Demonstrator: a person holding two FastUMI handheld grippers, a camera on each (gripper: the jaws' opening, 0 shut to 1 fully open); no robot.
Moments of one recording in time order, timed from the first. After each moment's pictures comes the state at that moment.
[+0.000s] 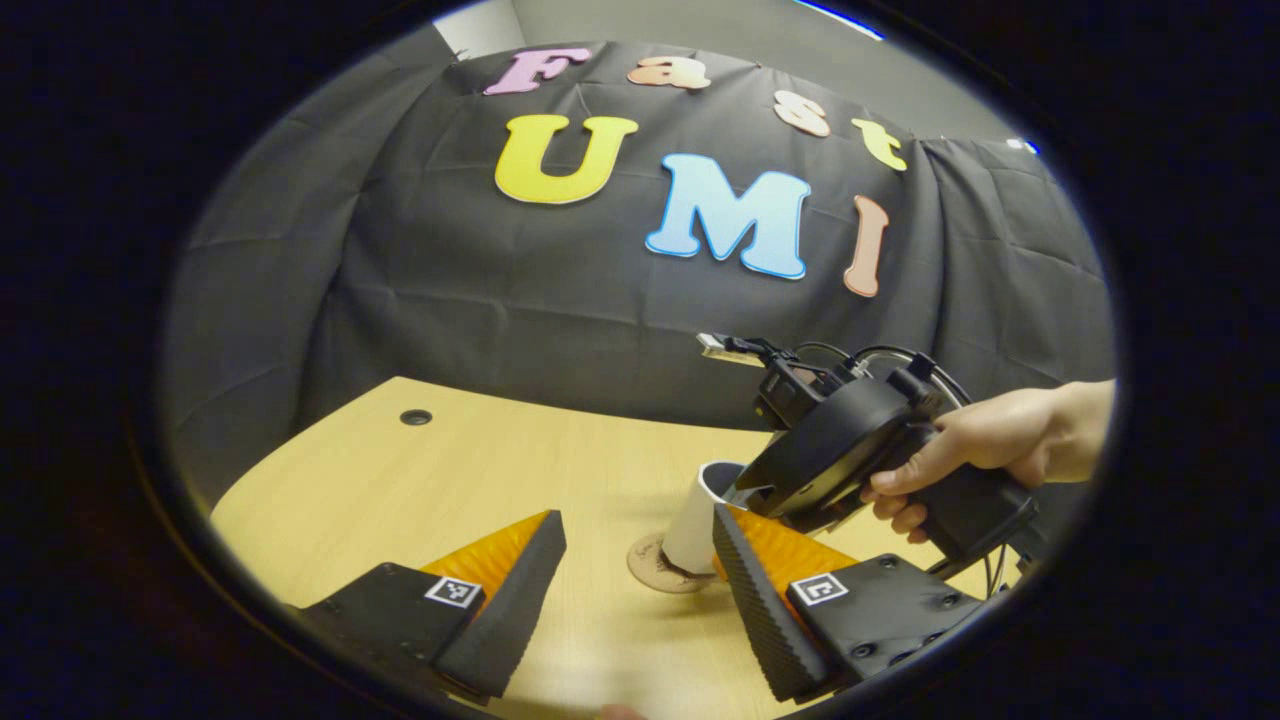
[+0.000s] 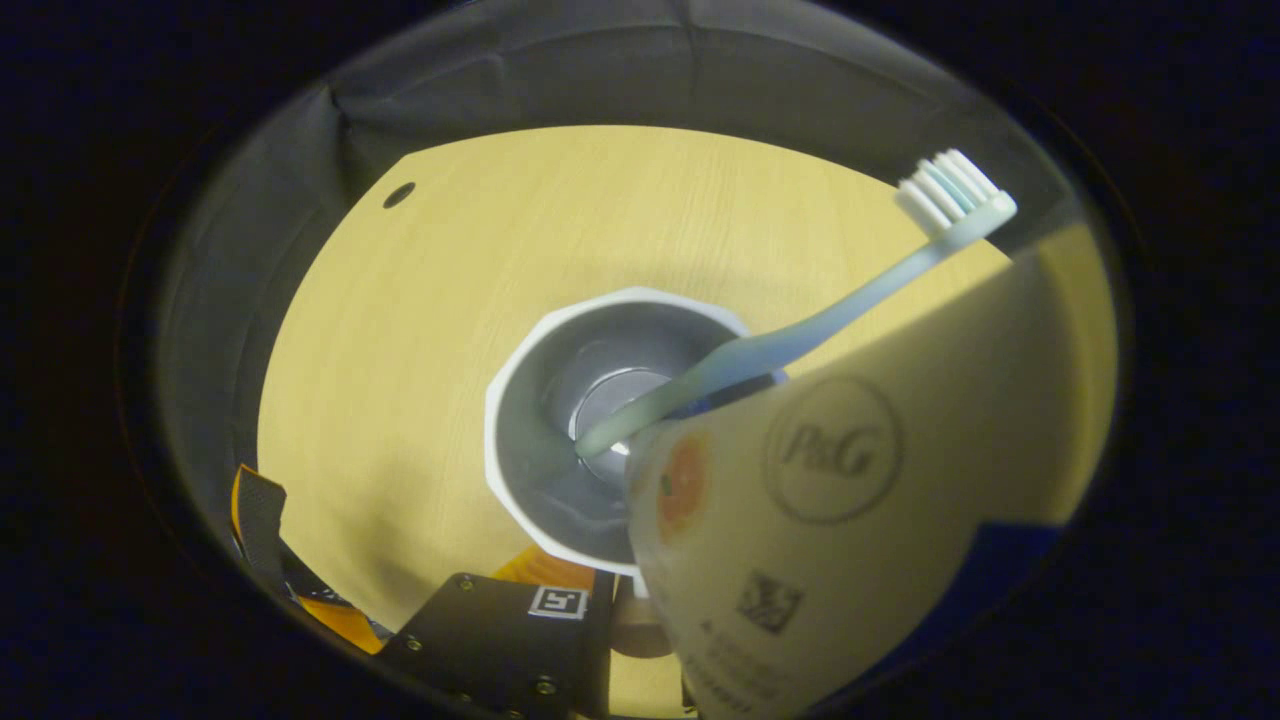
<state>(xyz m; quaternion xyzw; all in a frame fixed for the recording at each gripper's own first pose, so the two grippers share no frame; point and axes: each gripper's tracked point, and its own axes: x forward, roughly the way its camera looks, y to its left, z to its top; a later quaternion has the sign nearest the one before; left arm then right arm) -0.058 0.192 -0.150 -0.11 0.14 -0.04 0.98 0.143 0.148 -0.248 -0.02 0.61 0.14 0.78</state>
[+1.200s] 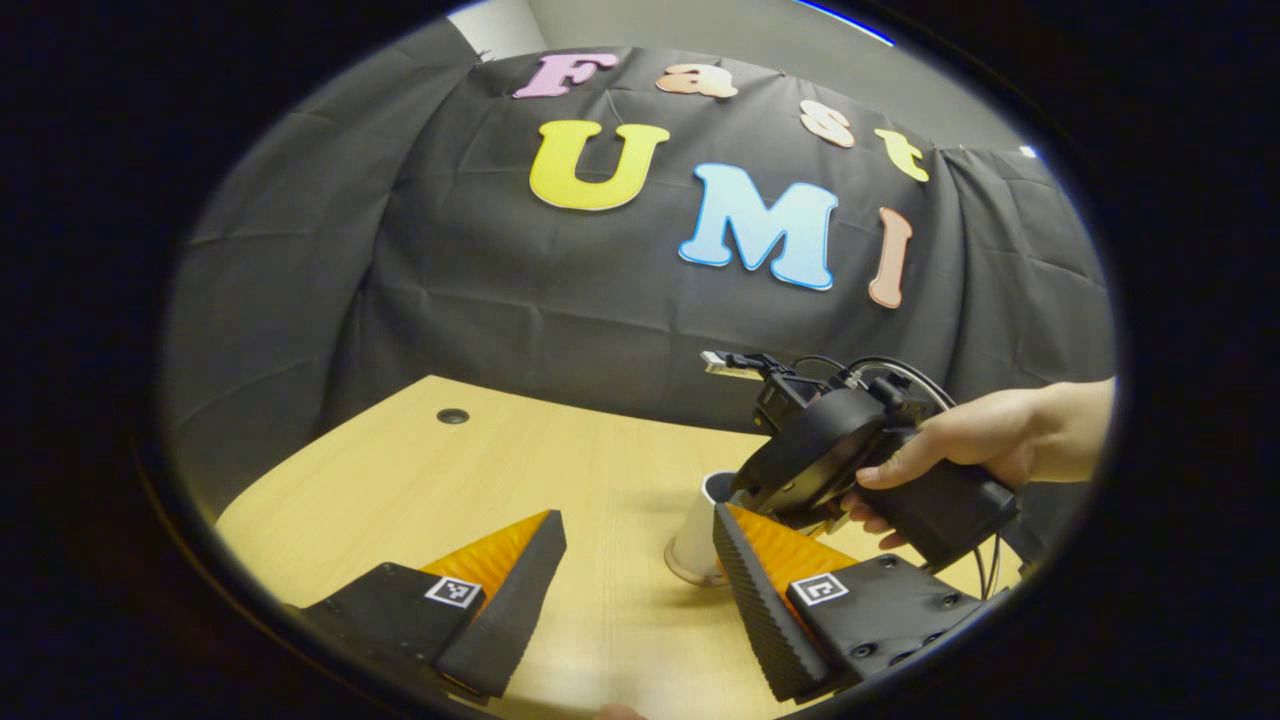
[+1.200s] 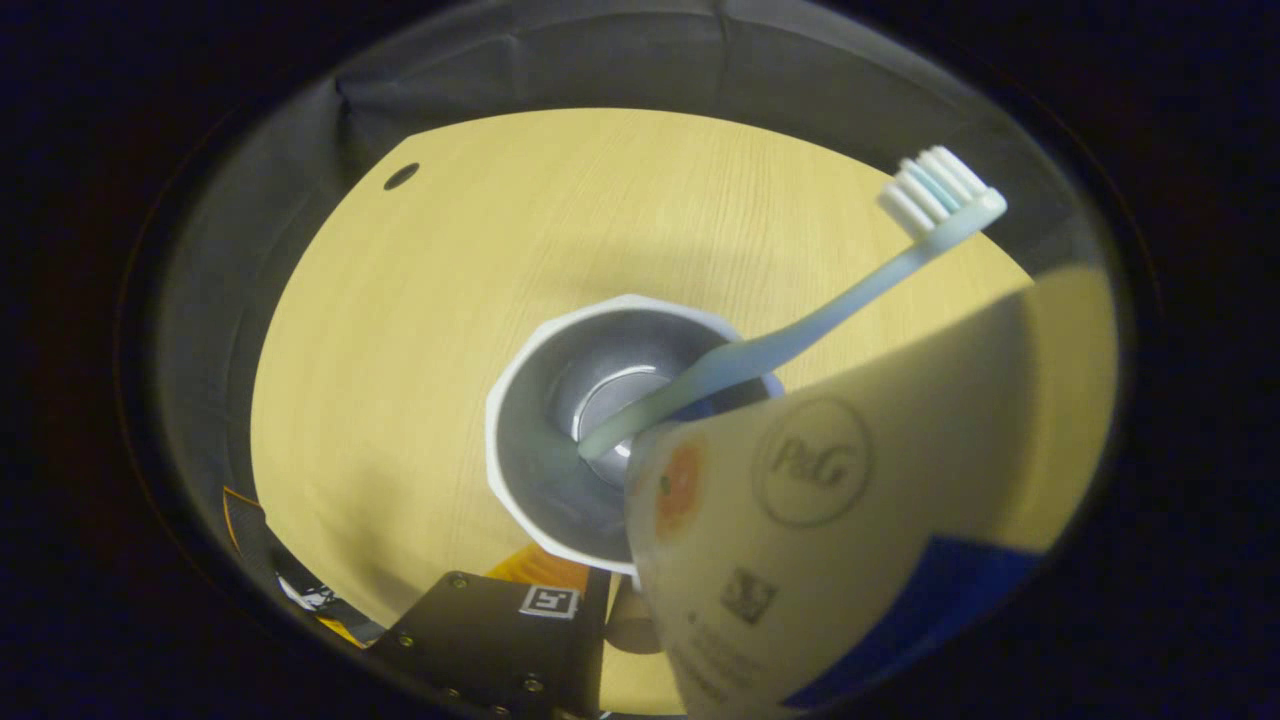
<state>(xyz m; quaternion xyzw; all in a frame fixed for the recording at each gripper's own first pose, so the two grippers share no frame) -0.065 0.223 -0.148 -0.11 0.13 -0.02 0.99 0.148 0.138 -0.250 -0.03 0.62 0.13 0.77</state>
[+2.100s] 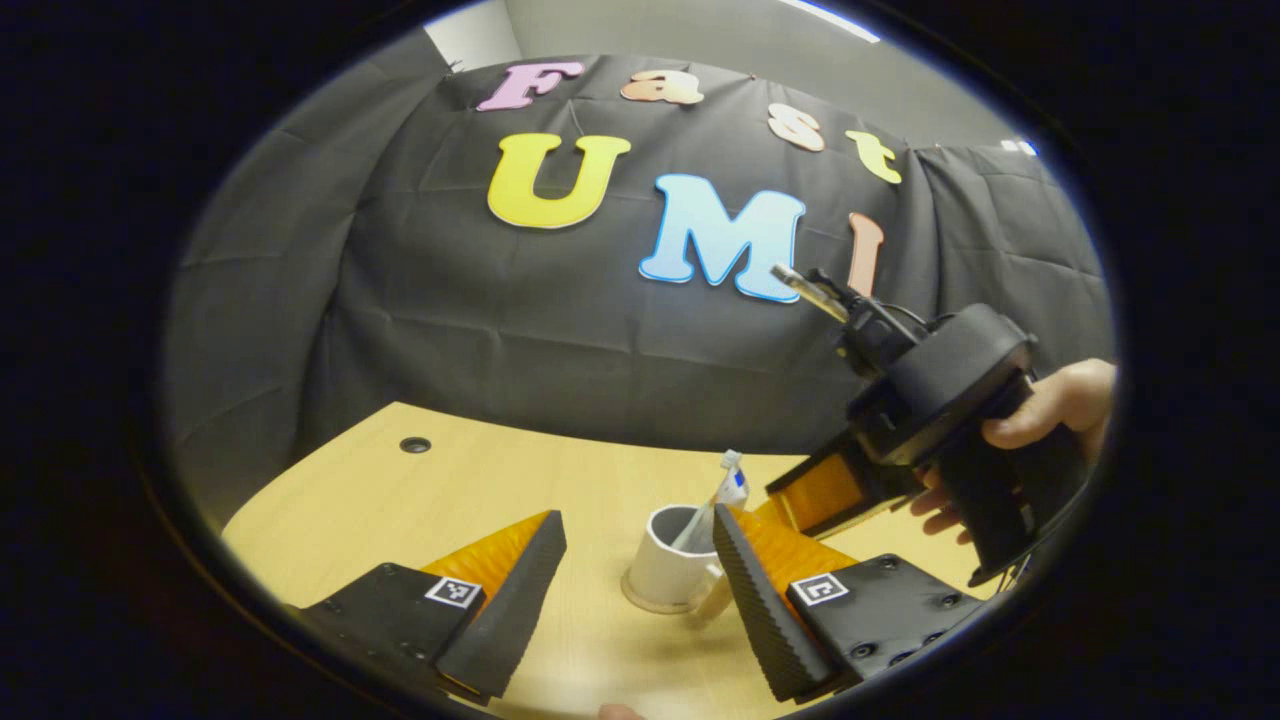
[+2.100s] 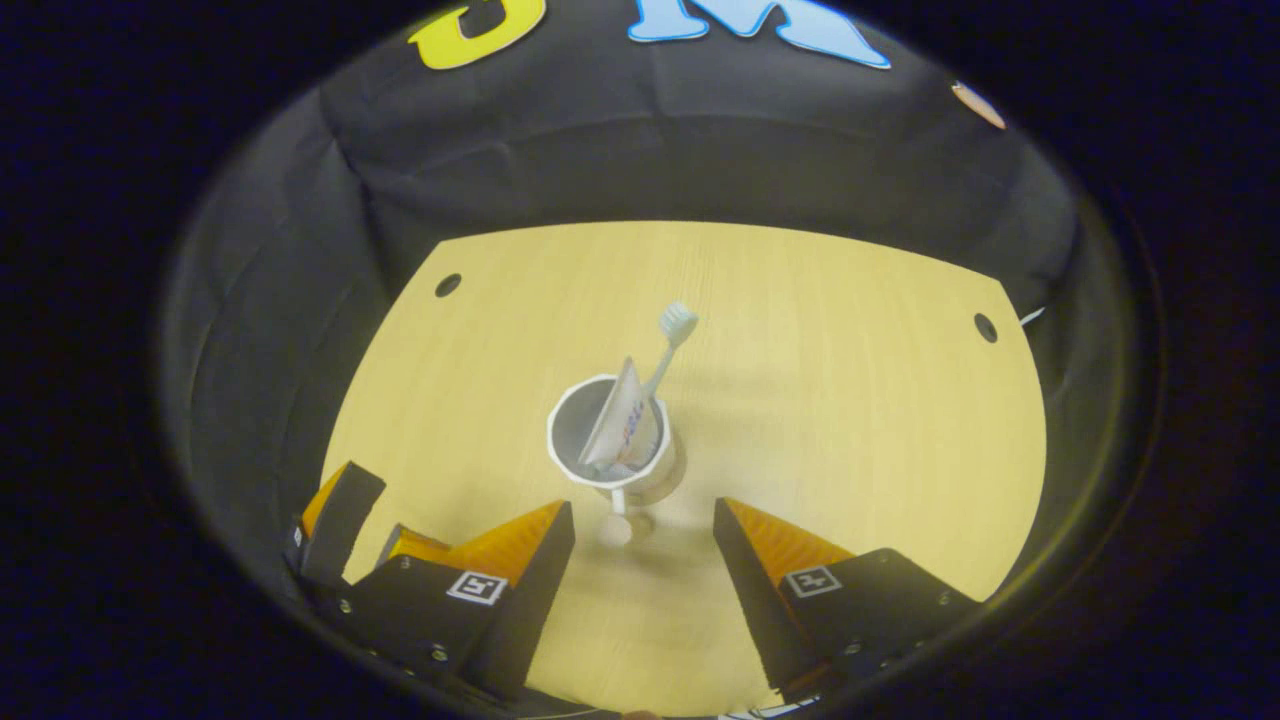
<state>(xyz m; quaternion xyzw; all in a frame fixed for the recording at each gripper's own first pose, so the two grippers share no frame) -0.035 0.176 -0.109 -0.10 0.10 -0.06 0.99 0.028 -0.045 0.066 0.06 0.50 0.14 0.85</state>
